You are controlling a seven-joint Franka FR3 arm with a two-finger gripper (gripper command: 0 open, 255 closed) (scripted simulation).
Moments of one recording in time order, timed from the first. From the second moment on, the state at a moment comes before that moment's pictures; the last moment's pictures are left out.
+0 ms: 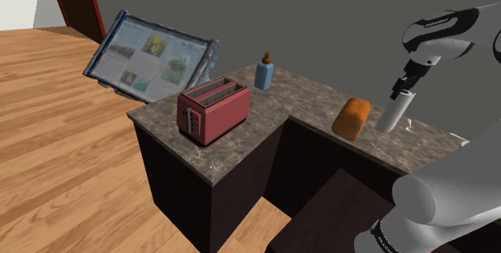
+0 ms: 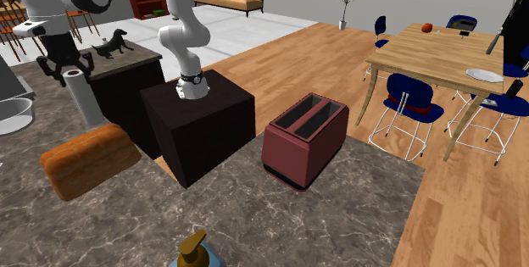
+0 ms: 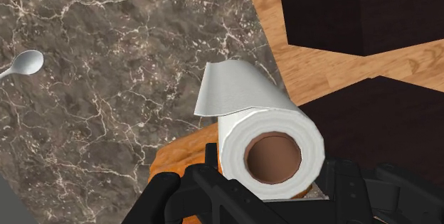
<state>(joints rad) -0.59 -0.10 -0.53 -2.05 -0.04 2.04 -0.89</state>
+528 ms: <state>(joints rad) -0.59 -0.06 -0.53 -2.11 -0.02 2.14 -0.91</state>
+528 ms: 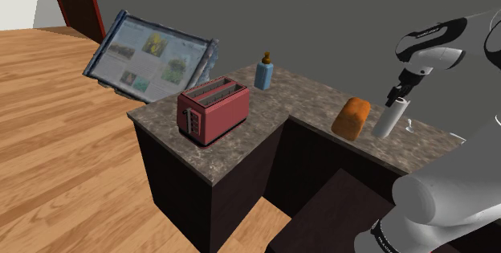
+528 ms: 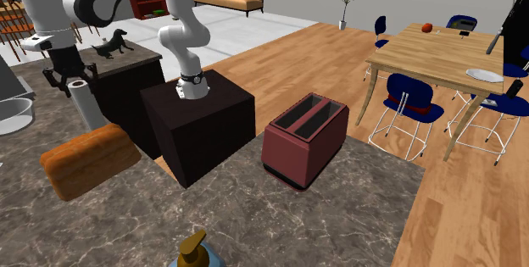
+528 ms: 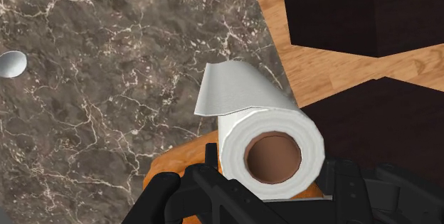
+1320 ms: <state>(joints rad) -0.59 0.01 -0.54 -2.20 0.02 2.28 -0.94</state>
